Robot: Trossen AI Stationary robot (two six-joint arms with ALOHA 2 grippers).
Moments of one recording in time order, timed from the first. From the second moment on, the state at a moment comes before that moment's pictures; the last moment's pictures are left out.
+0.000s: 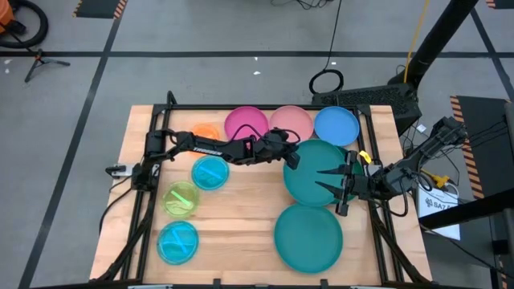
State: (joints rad) left arm 0.10 2.07 1.47 0.18 -0.27 -0.58; right arm 0.66 0.80 0.58 0.30 0.83 -0.33
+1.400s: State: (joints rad) left arm 0.11 2.07 1.47 0.19 -0.32 -0.66; right arm 0.66 0.80 0.58 0.28 0.83 -0.33
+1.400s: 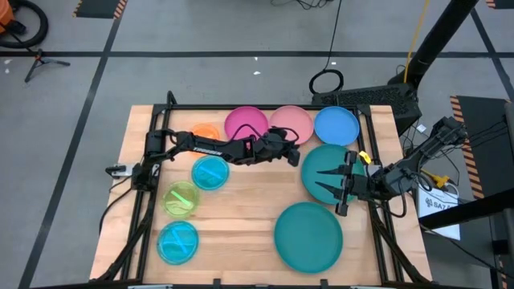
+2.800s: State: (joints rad) left arm -0.21 1.53 1.29 -0.77 -0.93 -0.07; right arm 0.60 0.97 0.68 0.29 1.05 -0.18
